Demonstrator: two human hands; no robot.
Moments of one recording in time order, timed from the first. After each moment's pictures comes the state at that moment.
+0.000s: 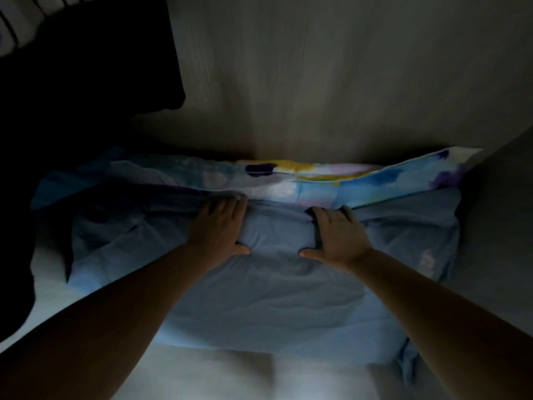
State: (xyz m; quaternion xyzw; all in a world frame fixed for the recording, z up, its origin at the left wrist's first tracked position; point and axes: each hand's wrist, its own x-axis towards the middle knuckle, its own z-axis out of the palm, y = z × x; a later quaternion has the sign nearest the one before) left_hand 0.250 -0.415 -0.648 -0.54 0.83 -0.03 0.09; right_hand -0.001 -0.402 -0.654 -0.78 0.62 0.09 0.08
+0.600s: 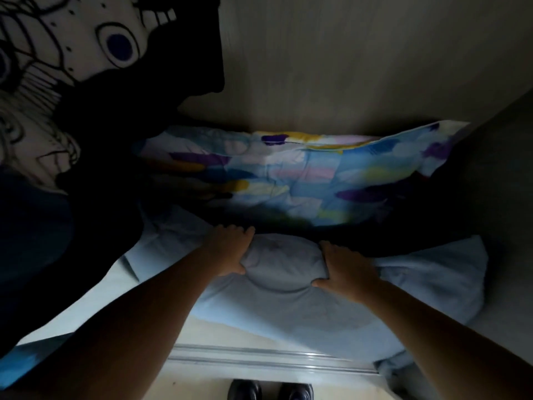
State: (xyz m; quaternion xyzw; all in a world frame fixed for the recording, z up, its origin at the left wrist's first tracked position) left_hand 0.267 -0.326 -0.634 -0.48 0.83 0.11 0.27; right_hand 0.015 -0.274 -0.636 -0.73 0.62 0.18 0.23
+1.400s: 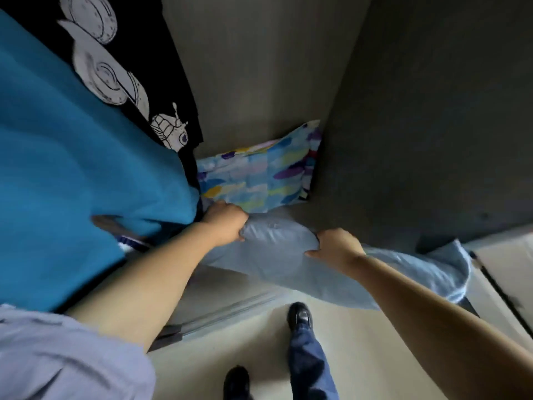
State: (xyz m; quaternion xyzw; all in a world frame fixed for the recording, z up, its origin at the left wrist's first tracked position) left_hand 0.275 -0.207 -0.366 -0.33 0.92 0.06 0.21; right_hand 0.069 -0.063 -0.361 -0.55 0.79 0.10 0.25
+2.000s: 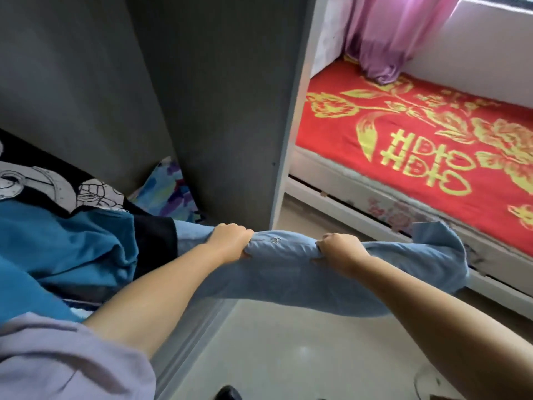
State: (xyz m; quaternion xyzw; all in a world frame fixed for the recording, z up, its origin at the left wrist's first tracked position) left_hand 0.161 0.020 -0.248 -0.02 0.99 0.00 0.15; right_hand 0.062 0.253 -0.215 -0.40 0.89 0.13 0.18
